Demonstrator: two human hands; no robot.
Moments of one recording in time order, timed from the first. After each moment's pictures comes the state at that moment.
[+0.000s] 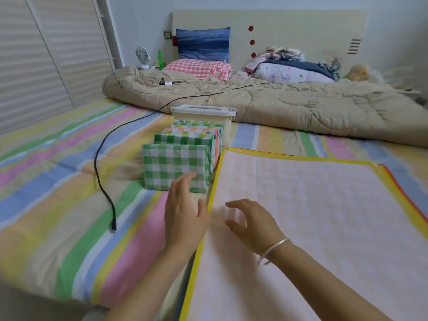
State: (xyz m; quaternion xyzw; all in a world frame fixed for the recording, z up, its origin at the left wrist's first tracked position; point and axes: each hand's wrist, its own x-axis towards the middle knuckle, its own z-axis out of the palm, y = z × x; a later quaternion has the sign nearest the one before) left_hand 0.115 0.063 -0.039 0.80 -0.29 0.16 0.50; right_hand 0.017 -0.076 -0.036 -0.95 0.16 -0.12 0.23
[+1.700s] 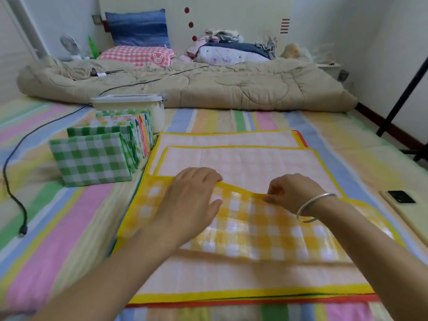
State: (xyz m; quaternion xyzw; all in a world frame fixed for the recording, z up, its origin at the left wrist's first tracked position) left_hand -0.012 -0.018 0.021 0.78 -0.60 0.11 0.13; right_hand -0.168 -0.216 0.019 -0.94 0.33 0.03 0.11
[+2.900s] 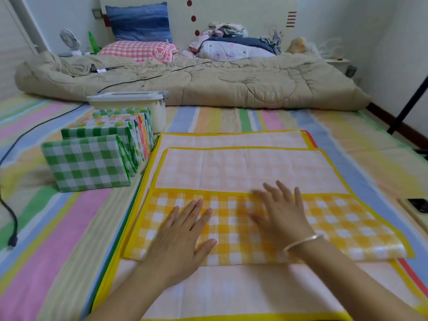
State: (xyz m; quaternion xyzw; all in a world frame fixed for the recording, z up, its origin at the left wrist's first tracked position) left_hand 0.018 -0.001 -0.080 0.82 -0.57 -0.05 0.04; right_hand -0.138 -0.191 -0.053 -0.93 0.35 -0.07 0.01
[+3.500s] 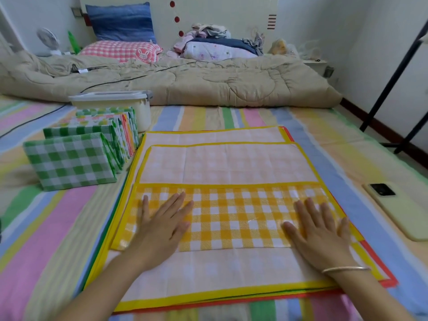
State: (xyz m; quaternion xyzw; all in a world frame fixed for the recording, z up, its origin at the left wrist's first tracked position) left_hand 0.026 0.005 -0.079 0.83 -0.56 -0.07 0.05; right_hand -0.260 -0.202 -0.072 -0.85 0.52 0.05 0.10
